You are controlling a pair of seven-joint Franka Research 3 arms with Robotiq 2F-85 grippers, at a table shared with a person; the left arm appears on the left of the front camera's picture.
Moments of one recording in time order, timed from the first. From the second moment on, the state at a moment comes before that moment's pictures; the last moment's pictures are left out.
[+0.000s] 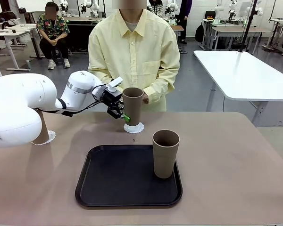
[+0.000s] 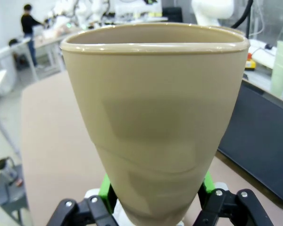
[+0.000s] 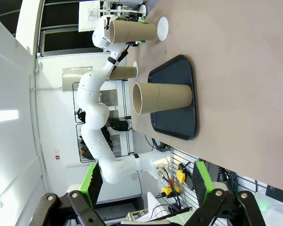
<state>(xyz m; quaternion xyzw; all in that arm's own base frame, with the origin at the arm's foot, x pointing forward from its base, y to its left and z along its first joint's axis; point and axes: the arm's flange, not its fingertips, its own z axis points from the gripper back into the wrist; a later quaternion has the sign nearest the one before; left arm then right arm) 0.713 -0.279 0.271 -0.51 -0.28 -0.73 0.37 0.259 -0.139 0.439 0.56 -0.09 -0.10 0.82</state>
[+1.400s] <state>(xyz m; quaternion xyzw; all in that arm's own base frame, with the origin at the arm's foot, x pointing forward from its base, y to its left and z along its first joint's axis) 0.707 -0.295 0.270 -0.49 -0.25 -0.76 0.34 0.259 -0.139 0.439 0.56 -0.09 -0.10 0.82</state>
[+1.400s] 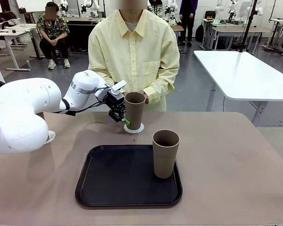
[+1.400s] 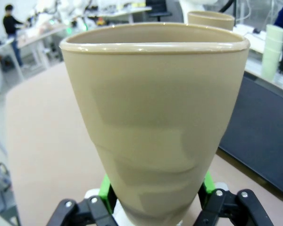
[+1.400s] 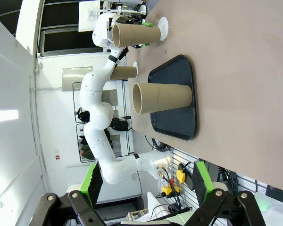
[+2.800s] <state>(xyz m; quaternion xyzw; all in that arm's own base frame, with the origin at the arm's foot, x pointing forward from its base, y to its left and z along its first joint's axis) 0.716 -0.296 0.275 -0.46 -0.27 -0.77 0.35 0.259 -0.139 0.439 0.56 -0.09 -0.10 0.82</state>
